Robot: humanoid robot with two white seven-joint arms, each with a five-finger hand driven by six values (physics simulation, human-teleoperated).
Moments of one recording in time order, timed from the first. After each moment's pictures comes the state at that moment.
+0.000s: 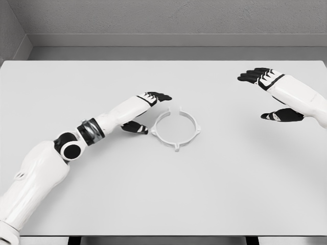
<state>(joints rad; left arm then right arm) -0.51 0.33 -0.62 -1.12 -0.46 -0.61 -0.10 -0.19 -0.67 0.00 -1.65 0.30 -0.61 0.48</state>
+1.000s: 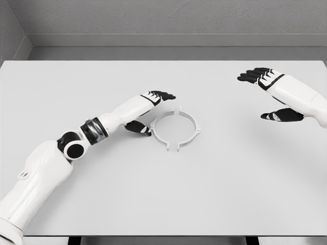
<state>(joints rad) -0.51 0.31 -0.62 -1.13 -0.46 -0.61 -0.11 -0.19 -0.67 0.00 -1.65 0.30 -0.61 0.48</state>
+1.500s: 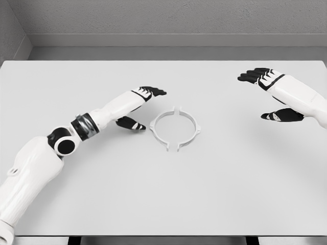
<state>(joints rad) -0.54 0.36 -0.61 -1.11 -0.46 -0.61 -0.11 -0.19 -0.67 0.00 -1.65 0.30 -0.61 0.48</state>
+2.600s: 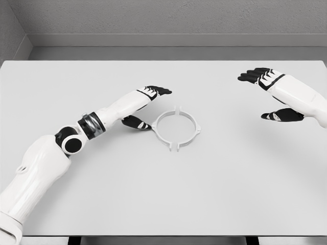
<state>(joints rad) -0.55 0.31 -0.62 -1.08 -0.46 -0.61 -0.11 -0.19 -0.67 0.00 -1.65 0.30 -0.61 0.48</state>
